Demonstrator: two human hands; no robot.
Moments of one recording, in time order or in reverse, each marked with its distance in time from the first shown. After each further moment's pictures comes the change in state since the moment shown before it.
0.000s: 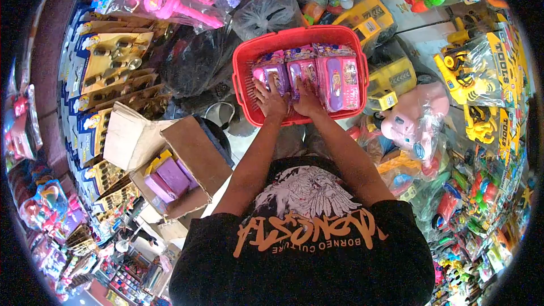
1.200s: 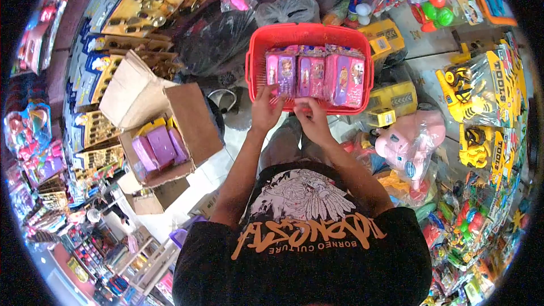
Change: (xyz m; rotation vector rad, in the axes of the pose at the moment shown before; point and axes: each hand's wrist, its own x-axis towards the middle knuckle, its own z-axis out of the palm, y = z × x) left_hand -0.084 -0.041 -0.051 -0.494 0.397 0.509; right_hand -0.120 -0.024 -0.031 0.636 0.274 -0.471
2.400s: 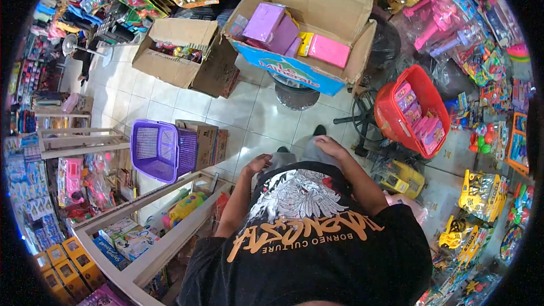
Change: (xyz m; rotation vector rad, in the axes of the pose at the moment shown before) left_hand -0.555 -0.182 -0.057 -0.985 -0.124 -1.217; right_hand -0.191 0.129 0.219 -0.593 -1.151 0.321
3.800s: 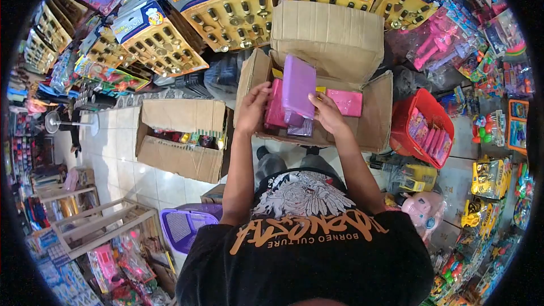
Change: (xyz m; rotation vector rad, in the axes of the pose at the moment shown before) left_hand -0.017 0.458 -0.196 -0.279 0.114 0.797; right_hand 0.116 -0.378 -0.115 1.062 0.220 -0.370
